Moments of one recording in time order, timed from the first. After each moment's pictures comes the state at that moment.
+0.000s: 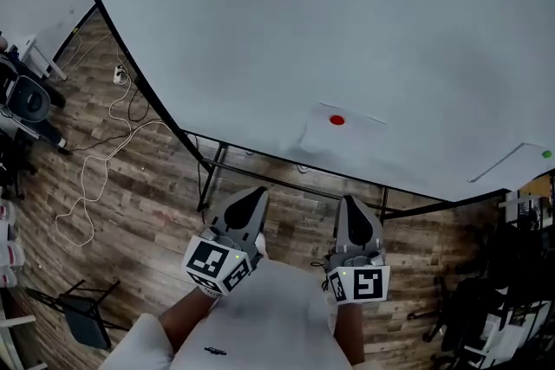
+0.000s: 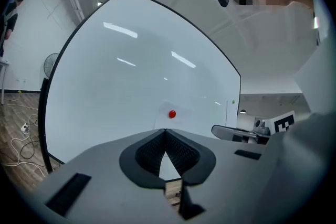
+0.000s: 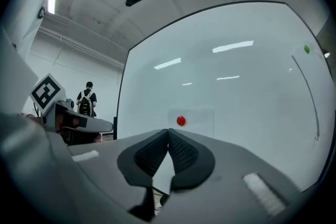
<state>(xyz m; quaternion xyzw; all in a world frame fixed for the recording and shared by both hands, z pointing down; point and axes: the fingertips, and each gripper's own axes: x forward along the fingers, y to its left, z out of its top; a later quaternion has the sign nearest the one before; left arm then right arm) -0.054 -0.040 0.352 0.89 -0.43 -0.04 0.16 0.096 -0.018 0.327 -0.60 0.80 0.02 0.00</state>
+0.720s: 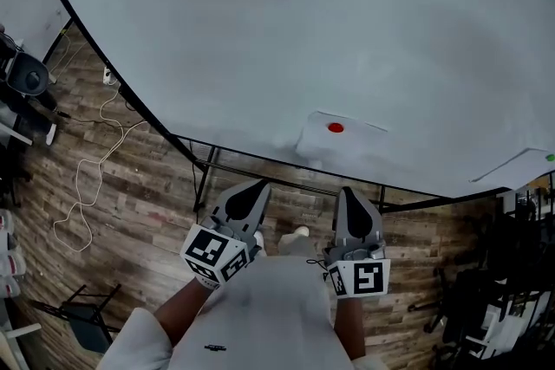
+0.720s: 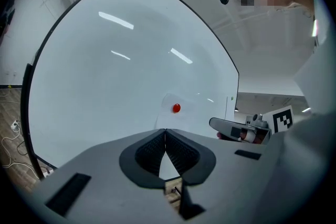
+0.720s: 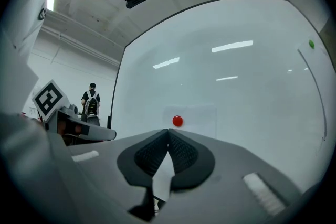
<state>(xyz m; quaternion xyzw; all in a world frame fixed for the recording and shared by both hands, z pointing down) -0.030 -0.083 0.375 0.91 -0.38 -0.01 0.17 0.107 -0.055 0.333 -0.61 0.80 0.02 0.00</state>
